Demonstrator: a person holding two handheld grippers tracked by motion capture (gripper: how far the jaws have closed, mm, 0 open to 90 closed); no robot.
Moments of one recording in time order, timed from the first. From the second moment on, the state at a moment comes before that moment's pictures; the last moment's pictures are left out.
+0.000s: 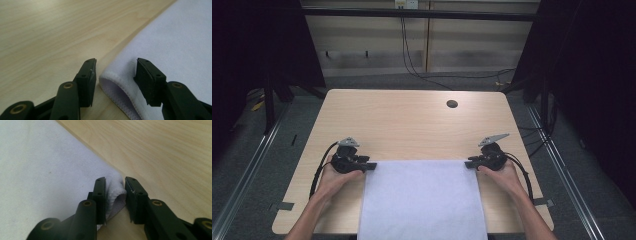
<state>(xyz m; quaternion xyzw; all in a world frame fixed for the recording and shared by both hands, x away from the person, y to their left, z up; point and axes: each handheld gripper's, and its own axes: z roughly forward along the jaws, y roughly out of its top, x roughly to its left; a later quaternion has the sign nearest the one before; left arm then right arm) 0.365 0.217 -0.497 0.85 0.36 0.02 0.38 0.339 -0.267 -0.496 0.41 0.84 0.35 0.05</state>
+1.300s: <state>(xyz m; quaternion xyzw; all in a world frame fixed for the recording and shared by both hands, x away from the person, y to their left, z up) 0.425 0.222 -0.411 0.80 0.36 0.08 0.46 0.401 -0.274 -0.417 0.42 0.80 0.42 0.11</state>
